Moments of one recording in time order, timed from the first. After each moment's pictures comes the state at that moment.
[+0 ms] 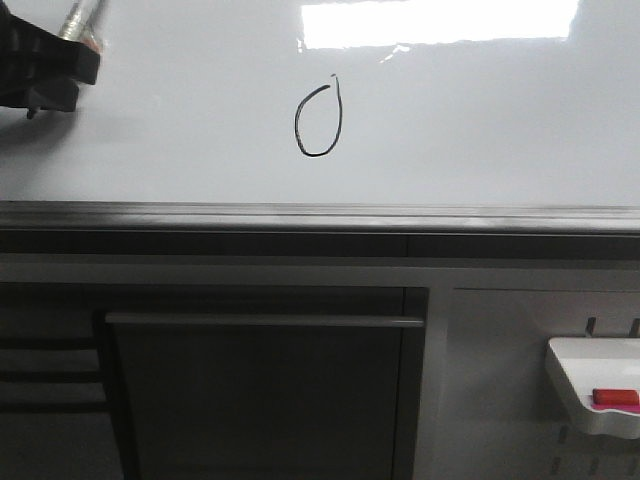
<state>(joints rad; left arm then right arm) -0.29 1.44 -0.81 -0.39 -0.10 0.39 0.17 0.94 -1.14 0.52 1.25 -0.79</state>
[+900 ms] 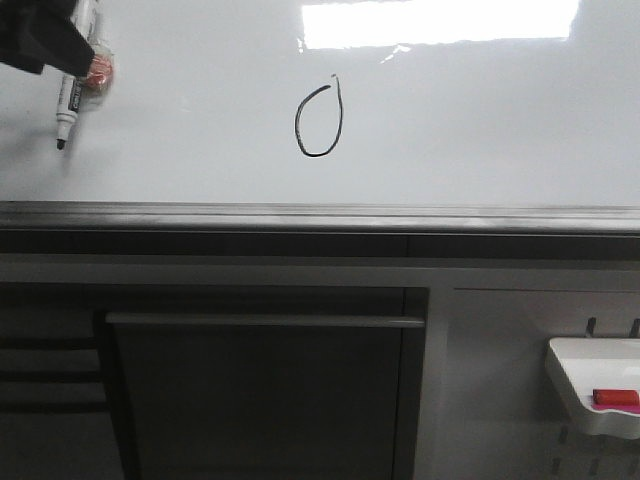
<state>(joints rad) -0.29 1.28 -0.91 -0.34 0.30 0.39 0.17 0.87 -1.13 0.49 1.19 -0.71</state>
